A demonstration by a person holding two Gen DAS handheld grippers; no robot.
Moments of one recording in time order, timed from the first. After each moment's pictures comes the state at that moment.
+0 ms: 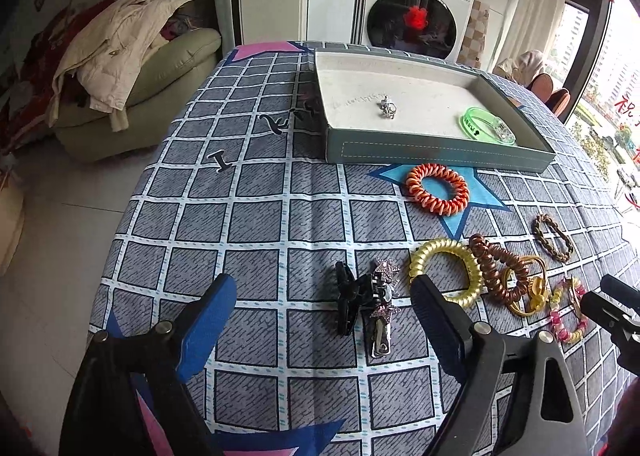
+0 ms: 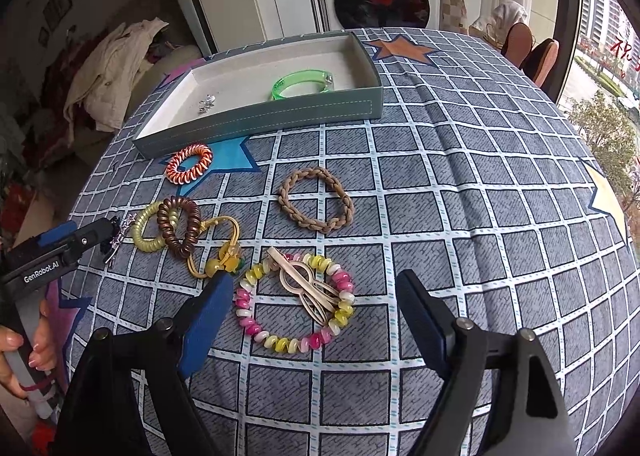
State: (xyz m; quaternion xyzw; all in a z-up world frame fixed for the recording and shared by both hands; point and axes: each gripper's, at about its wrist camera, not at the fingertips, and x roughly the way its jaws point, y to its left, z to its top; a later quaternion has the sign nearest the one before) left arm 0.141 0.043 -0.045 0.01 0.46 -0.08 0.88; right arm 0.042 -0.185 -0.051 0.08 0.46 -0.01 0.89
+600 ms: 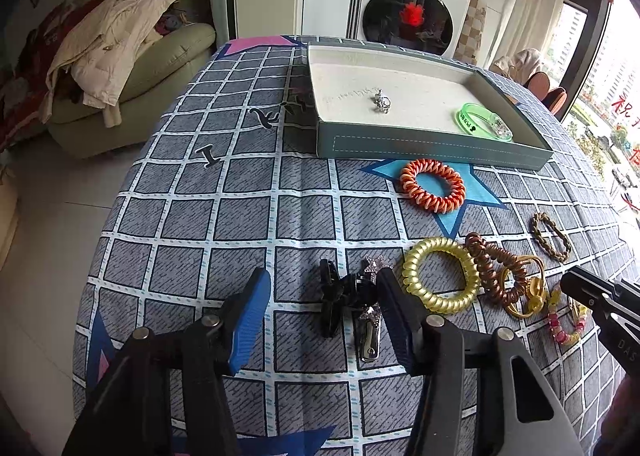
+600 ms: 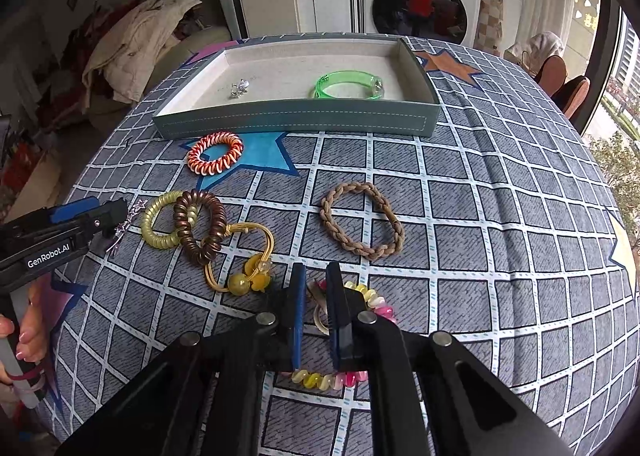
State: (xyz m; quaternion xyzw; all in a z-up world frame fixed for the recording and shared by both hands) left arm 0.144 0.042 -0.051 0.00 0.47 -0.09 0.88; right arm 0.063 -0.162 -0.058 0.03 0.46 0.03 0.89
